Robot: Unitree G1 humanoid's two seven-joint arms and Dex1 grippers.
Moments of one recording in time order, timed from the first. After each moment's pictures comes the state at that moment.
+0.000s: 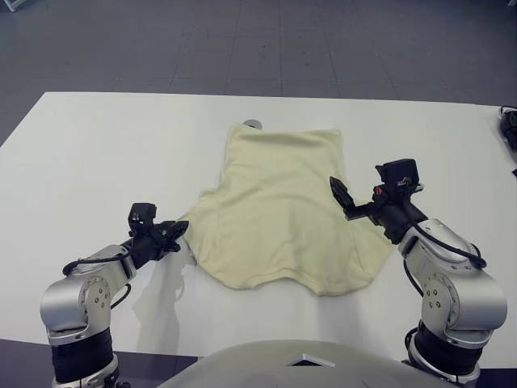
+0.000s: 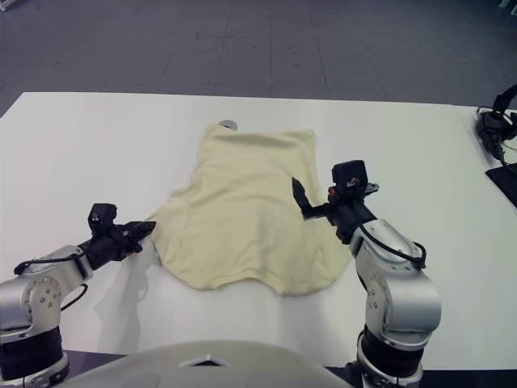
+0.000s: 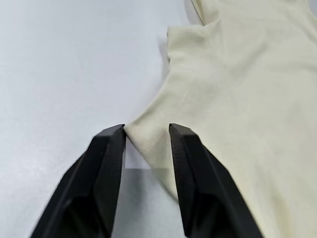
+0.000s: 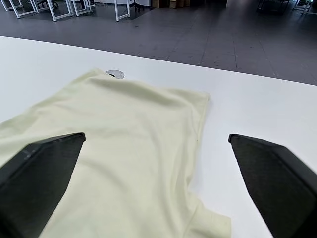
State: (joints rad) left arm 0.10 0.36 0.36 -0.45 -0.47 1.13 -0.41; right arm -0.03 -0.19 -0.15 -0.85 0.16 1.14 0.31
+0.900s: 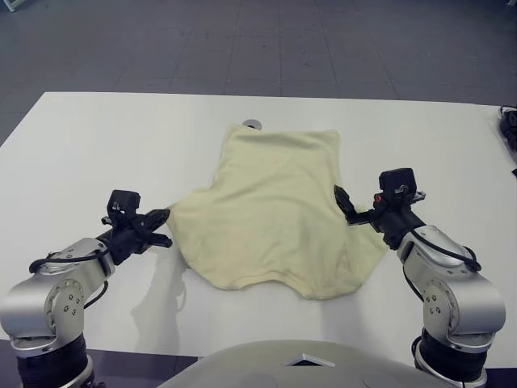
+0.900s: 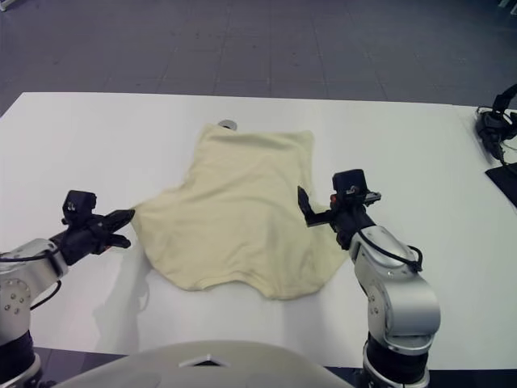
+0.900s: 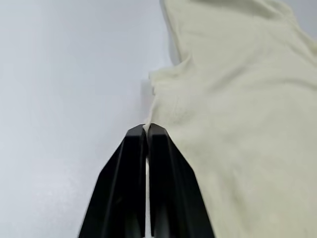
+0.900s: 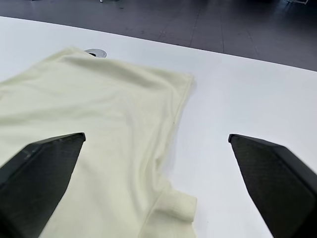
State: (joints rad) left arm 0.11 0.53 0.40 -0.63 -0.58 1.19 -0.39; right arm 0.03 -0.23 -0.11 -0.85 0.18 1.14 0.19
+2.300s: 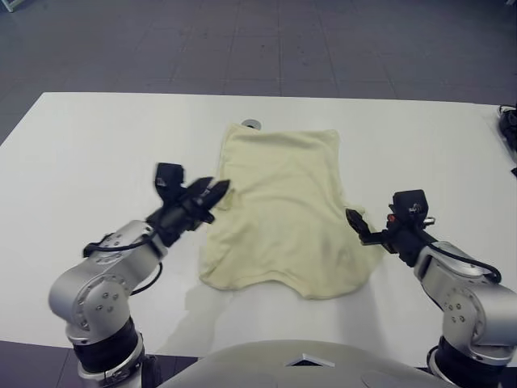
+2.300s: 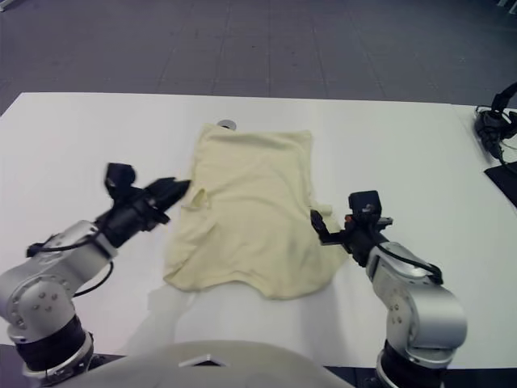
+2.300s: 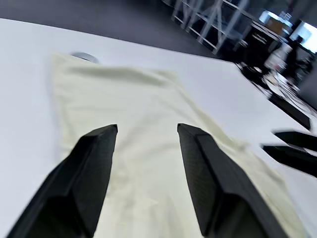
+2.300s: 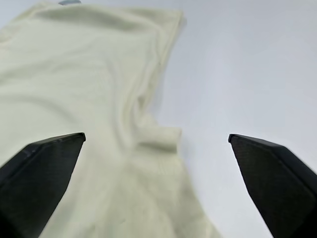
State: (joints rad) left arm -0.04 0.22 0.42 -0.79 -0.80 1.20 -0.07; right arm 0.10 -0.29 -0.34 -0.86 0.33 1.41 0.28
